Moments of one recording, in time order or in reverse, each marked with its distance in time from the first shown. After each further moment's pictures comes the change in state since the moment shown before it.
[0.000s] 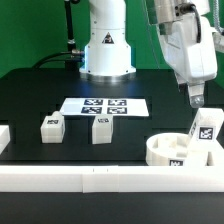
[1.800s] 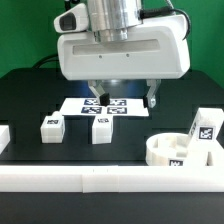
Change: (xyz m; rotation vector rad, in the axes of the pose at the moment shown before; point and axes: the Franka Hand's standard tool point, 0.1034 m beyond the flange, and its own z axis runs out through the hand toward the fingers) arm 0.100 0.004 -0.010 -0.089 0.030 -1.159
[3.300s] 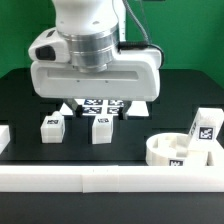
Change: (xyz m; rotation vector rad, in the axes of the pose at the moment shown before) arm -0.030 0.065 0.028 -0.143 -0.414 -0.160
